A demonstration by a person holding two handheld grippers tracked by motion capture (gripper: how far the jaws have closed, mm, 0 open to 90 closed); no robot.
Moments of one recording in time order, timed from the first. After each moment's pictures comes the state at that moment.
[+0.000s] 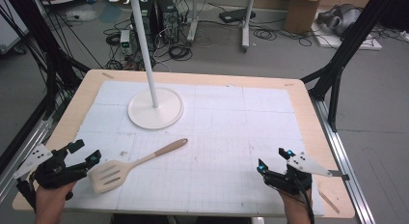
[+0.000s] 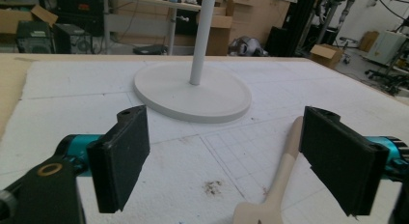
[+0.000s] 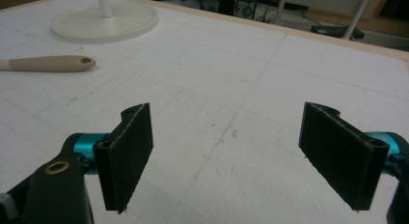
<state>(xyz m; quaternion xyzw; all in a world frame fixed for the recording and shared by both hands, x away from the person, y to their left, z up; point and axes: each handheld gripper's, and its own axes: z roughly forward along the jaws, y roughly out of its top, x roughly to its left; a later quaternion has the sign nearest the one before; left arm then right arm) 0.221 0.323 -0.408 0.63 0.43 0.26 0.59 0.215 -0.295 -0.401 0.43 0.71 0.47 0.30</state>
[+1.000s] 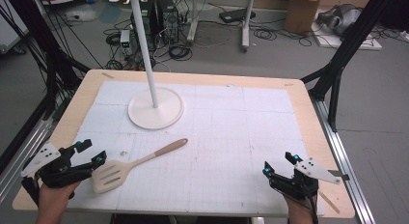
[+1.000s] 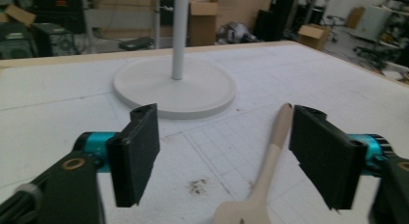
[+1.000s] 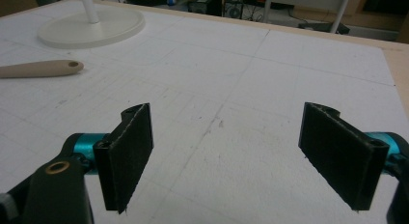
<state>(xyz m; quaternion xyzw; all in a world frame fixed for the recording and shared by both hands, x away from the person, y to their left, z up) 0.225 0.308 -0.398 0.68 0.39 0.24 0.58 0.207 -0.305 -0.406 0.46 0.69 0.47 0.30</state>
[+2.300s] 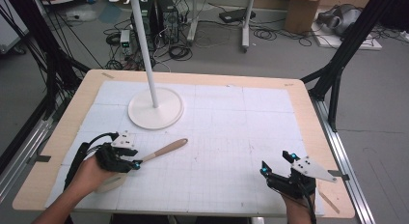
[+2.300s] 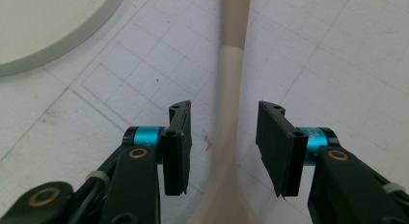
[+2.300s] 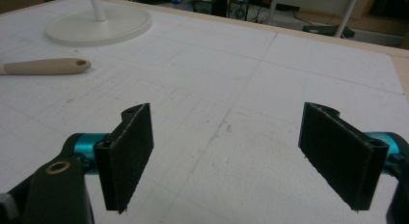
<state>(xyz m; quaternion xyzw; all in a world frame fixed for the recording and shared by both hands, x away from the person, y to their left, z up) 0.295 0.207 -0.407 0.91 0.27 0.12 0.29 0.208 -0.298 -0.402 0.45 0.70 0.47 0.30</state>
